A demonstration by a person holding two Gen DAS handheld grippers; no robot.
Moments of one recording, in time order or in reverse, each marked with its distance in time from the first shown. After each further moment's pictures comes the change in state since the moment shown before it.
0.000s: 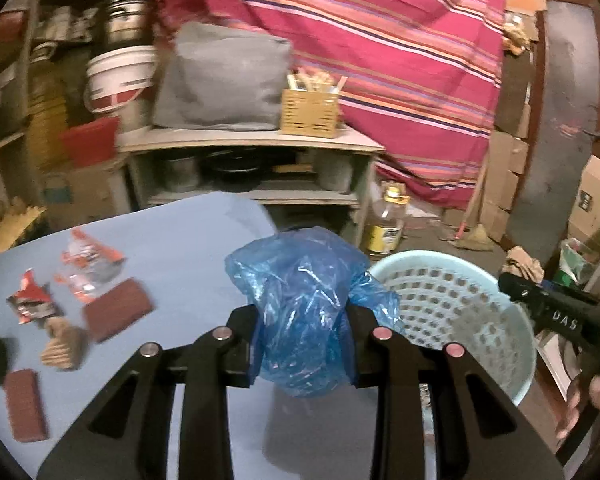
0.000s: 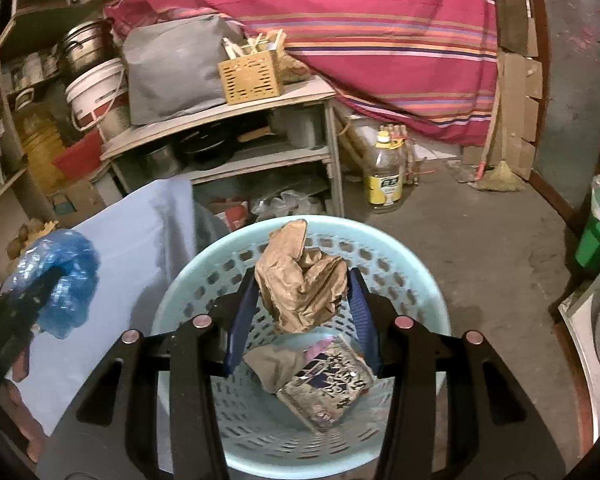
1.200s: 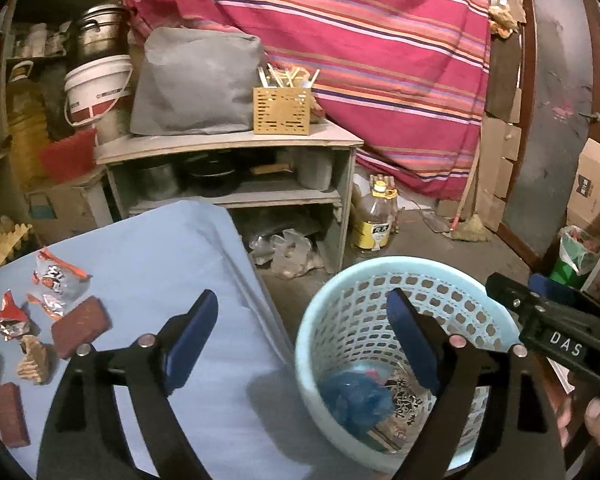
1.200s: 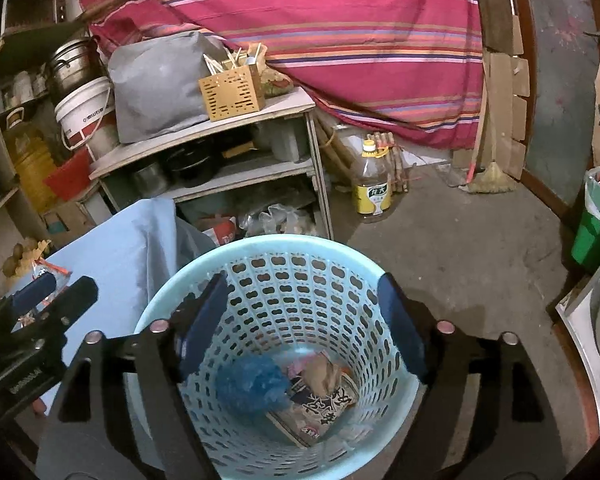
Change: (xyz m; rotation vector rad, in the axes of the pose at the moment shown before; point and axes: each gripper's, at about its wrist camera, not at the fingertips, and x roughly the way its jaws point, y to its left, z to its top) left arm 0.023 -0.040 0.013 0.037 0.010 0.010; right arm 0.002 -0.022 0.007 0.032 -0.045 -0.018
